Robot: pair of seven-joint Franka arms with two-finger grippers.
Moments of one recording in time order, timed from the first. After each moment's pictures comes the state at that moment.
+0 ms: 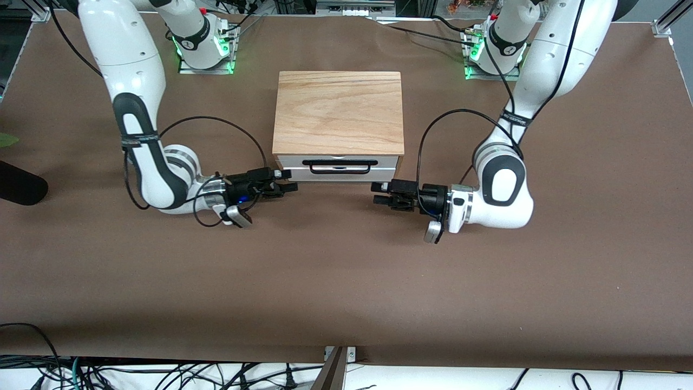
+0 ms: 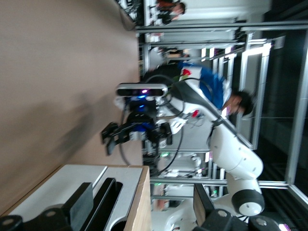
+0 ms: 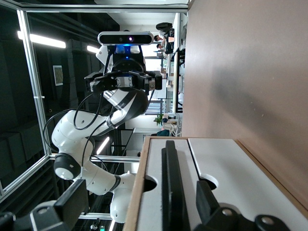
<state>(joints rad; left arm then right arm) -0.20 0.70 -0.14 -1.66 -1.60 1.80 0.82 0.32 0.74 -0.10 -1.81 1.68 1.54 -0.99</state>
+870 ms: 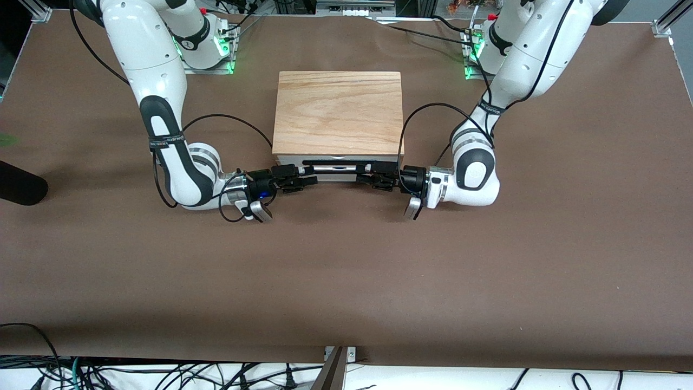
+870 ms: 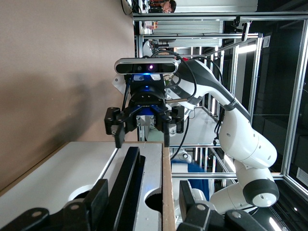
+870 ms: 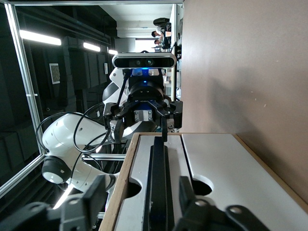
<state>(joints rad) -0.24 0.72 -0.16 -1.82 -1.69 1.80 0.99 0.38 0.76 -0.10 -1.81 1.72 1.57 -0.99</state>
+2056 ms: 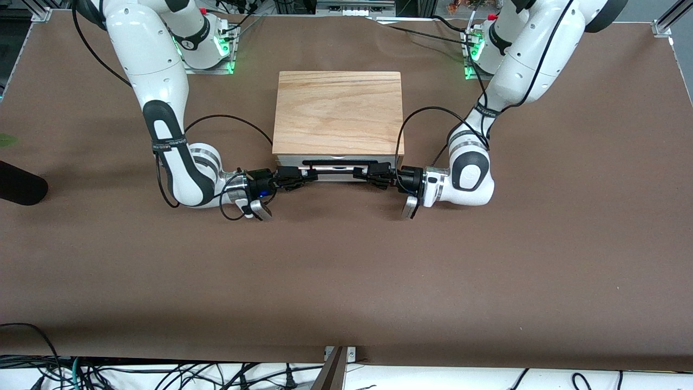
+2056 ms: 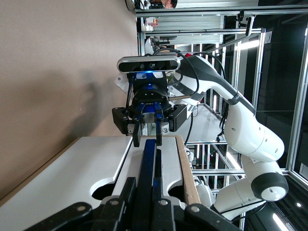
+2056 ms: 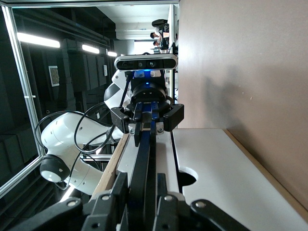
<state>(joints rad) -0.25 0.76 -0.16 -1.82 -1.69 1.80 1.04 0.38 0.77 -0.11 -1.83 1.72 1.56 -1.02</state>
